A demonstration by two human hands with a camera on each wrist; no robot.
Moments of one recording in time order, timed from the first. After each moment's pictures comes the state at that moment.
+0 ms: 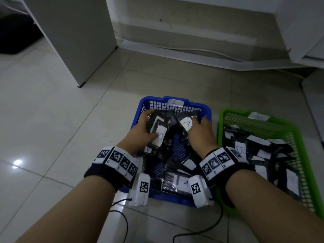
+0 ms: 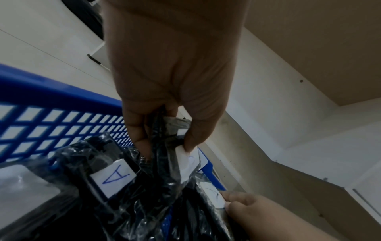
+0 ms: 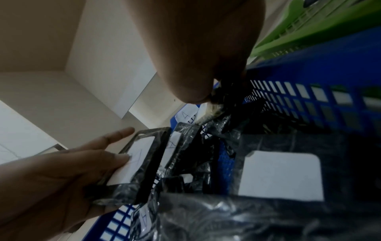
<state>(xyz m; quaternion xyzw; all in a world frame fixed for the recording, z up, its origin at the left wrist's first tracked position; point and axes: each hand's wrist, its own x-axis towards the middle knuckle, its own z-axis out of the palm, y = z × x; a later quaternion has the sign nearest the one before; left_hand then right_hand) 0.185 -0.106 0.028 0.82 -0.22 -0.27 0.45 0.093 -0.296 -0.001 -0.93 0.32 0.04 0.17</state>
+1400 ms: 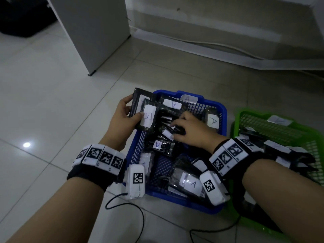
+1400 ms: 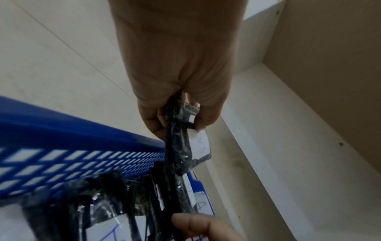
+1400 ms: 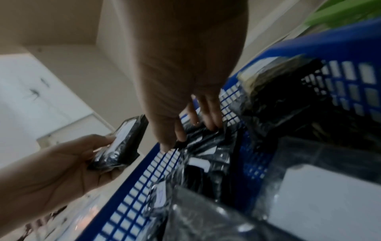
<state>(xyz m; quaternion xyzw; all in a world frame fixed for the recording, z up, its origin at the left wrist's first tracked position) 0.215 -0.060 0.017 0.72 -0.06 -0.18 0.67 0.123 -0.274 0.018 -0.97 0.02 0.13 0.23</state>
